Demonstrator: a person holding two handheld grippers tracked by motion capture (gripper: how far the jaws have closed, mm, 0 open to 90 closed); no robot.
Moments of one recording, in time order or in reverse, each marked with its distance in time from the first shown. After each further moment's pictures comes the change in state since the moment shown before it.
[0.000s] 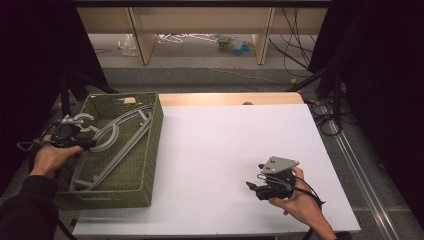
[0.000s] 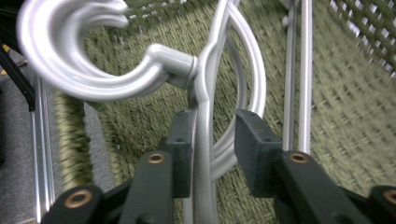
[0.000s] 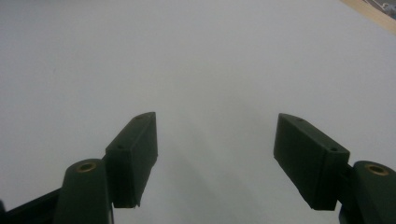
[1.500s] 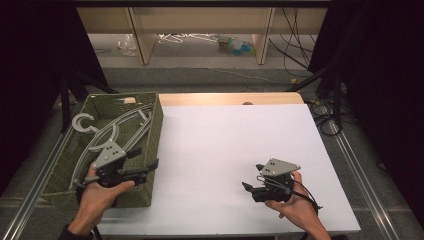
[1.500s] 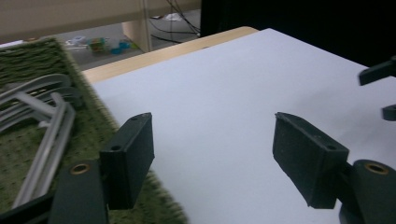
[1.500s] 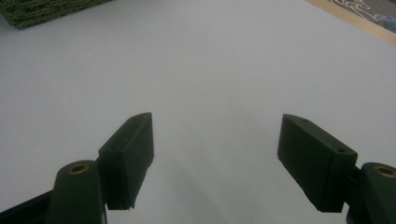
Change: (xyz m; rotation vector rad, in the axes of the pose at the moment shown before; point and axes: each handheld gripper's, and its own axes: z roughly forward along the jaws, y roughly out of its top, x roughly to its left) left arm -0.190 -0.019 -0.059 -0.476 -0.365 0.079; right arm 0.011 0.001 0.000 -0.078 0.002 0.052
